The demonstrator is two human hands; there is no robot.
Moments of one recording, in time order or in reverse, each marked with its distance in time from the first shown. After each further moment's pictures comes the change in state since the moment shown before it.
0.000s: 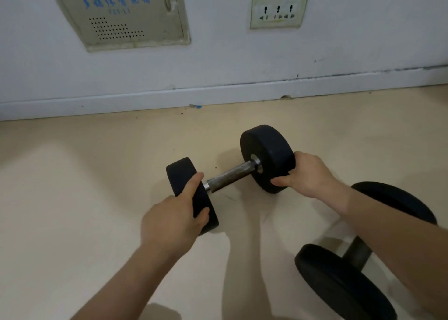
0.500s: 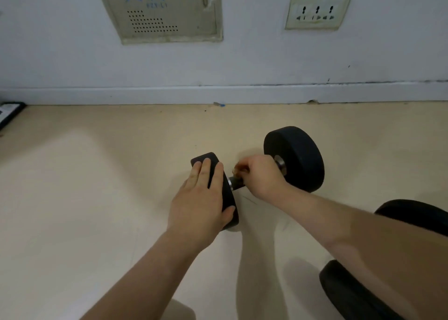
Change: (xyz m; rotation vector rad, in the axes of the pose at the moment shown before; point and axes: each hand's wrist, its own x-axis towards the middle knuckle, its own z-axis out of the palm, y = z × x) left_hand 0.016 -0.007 0.005 0.105 0.070 0.149; right_hand 0.008 -0.107 0.072 0.041 -0.010 -0.476
